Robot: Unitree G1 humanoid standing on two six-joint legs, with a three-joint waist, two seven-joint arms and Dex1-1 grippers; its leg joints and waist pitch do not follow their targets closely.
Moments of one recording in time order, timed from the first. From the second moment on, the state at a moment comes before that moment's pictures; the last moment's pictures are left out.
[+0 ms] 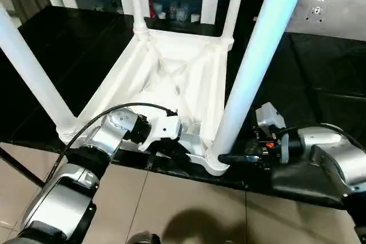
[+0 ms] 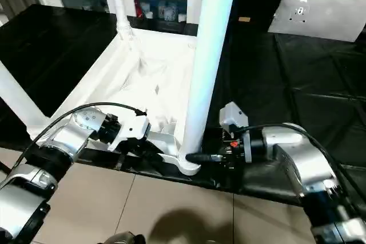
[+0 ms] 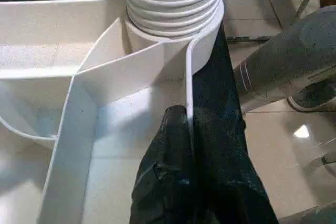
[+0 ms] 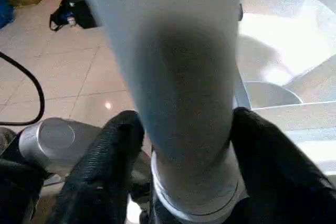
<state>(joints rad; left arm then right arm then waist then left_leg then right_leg) -0.71 0.33 -0.37 0.80 0.07 -0.25 -1.46 -0.38 -0.61 0.21 0.14 0.38 0.34 1.33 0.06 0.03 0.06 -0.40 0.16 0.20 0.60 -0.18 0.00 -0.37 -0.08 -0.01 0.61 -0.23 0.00</state>
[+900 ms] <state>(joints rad) -0.79 0.14 -0.26 0.85 0.11 0.14 -0.96 -0.33 -0.17 -0.01 0.08 0.21 0.48 0.46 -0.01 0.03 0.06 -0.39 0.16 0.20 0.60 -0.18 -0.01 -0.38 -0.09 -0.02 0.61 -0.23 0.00</state>
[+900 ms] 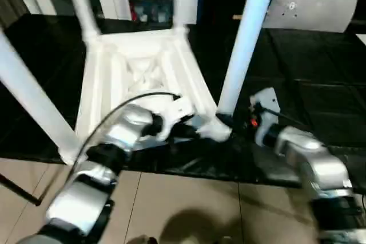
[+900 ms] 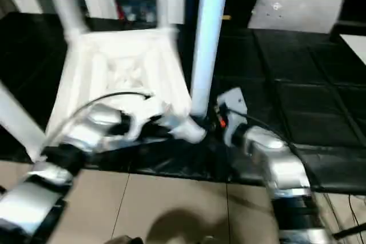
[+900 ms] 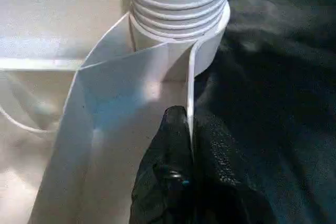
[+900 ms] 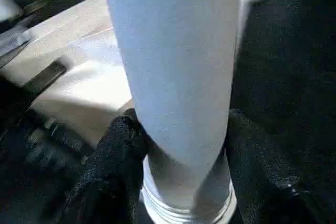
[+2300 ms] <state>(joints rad) -0.68 0.35 -0.37 0.70 0.03 -0.12 -1.51 -0.31 -0.57 0.16 0.09 0.35 0.32 1.33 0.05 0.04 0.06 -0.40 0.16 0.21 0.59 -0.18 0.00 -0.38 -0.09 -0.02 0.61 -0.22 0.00</state>
